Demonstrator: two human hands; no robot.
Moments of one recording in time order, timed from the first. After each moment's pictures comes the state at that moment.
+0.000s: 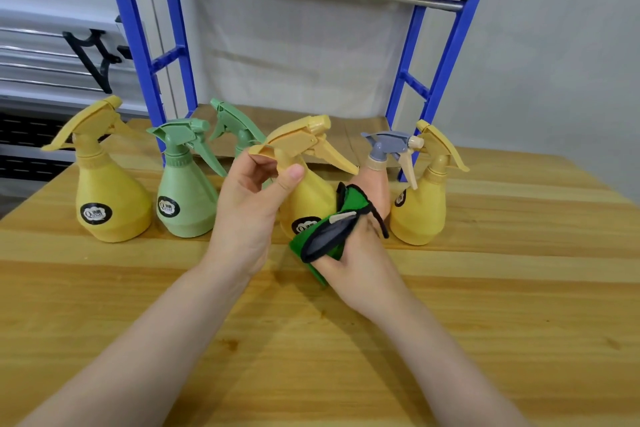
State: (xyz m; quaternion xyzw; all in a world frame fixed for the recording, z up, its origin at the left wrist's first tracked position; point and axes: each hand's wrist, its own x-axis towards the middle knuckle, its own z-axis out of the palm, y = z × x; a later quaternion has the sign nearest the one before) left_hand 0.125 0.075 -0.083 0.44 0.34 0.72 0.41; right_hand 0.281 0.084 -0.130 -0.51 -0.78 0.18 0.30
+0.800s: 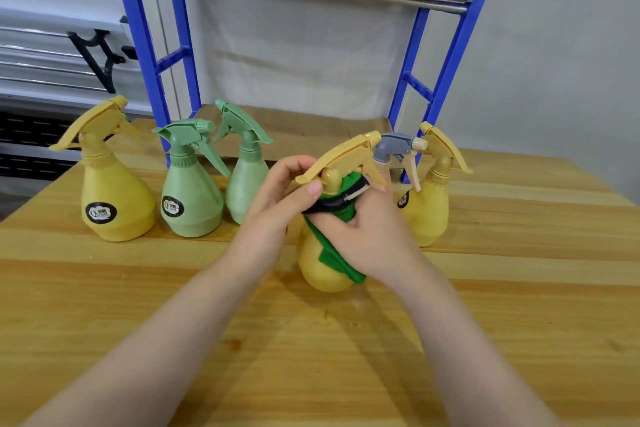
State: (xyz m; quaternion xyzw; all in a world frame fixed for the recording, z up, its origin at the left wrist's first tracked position) left_hand 0.127 0.075 -0.094 0.54 0.31 0.62 0.47; right_hand 0.273 0.082 -0.065 -0.44 -0.79 0.20 0.36
